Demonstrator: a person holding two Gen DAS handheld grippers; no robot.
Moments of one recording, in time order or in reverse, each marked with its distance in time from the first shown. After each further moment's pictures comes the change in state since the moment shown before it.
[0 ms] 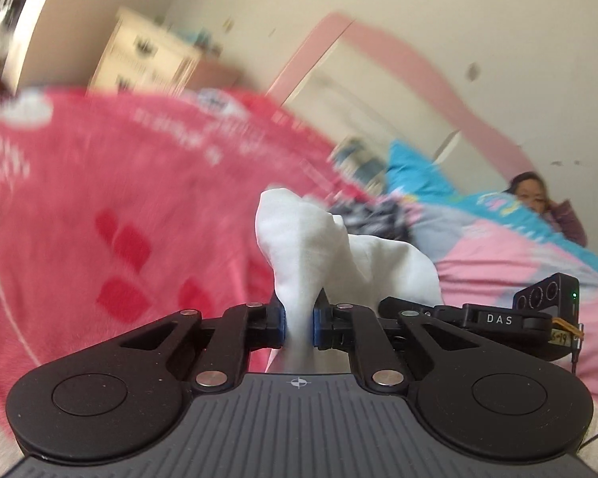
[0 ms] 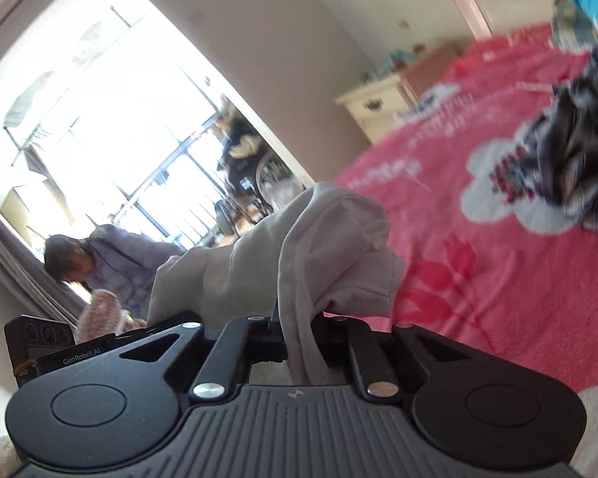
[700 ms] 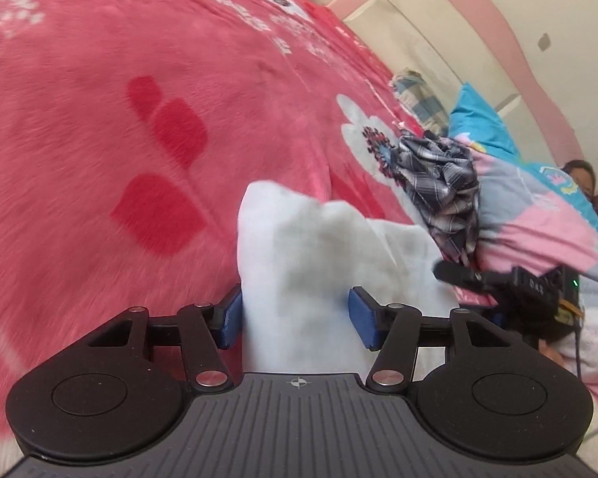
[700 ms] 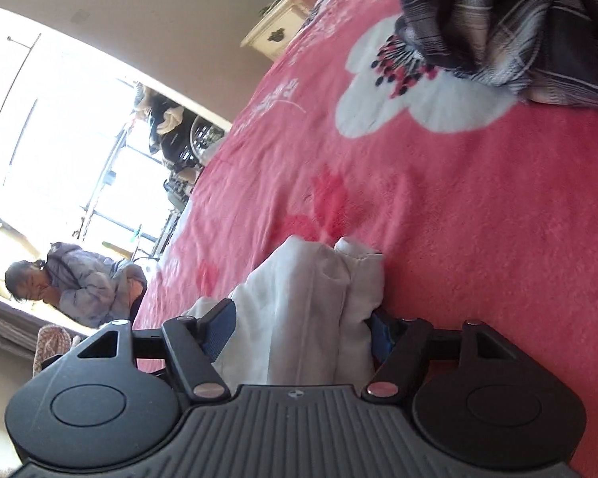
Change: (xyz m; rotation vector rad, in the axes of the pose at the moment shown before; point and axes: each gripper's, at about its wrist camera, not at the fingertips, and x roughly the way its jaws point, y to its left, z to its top) left arm 0.120 0.106 -0.034 -0.204 0.296 0.019; right arm 0.114 -0.180 -0.013 0.301 0.234 -0.058
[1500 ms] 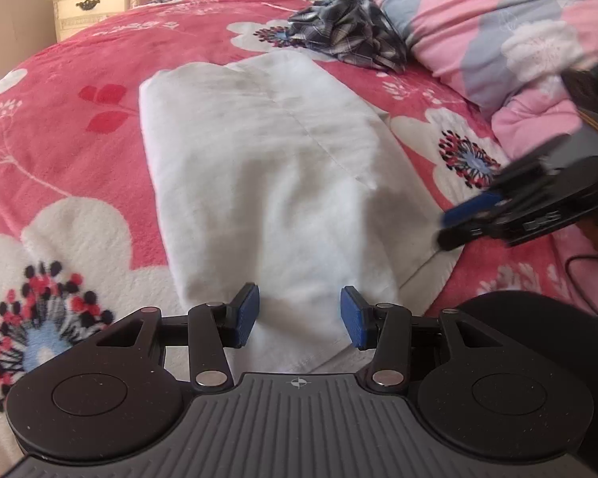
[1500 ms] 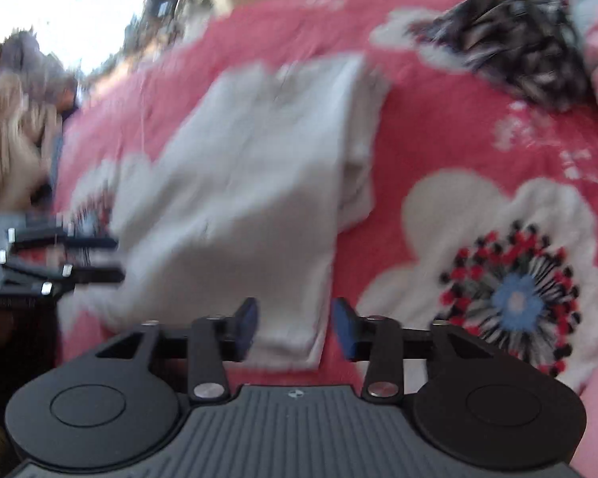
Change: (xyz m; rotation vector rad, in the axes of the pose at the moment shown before) left arm -0.100 -0.133 -0.157 0.475 0.142 0.251; right arm -0.123 0.117 -0.144 -0.378 0.141 -0.403
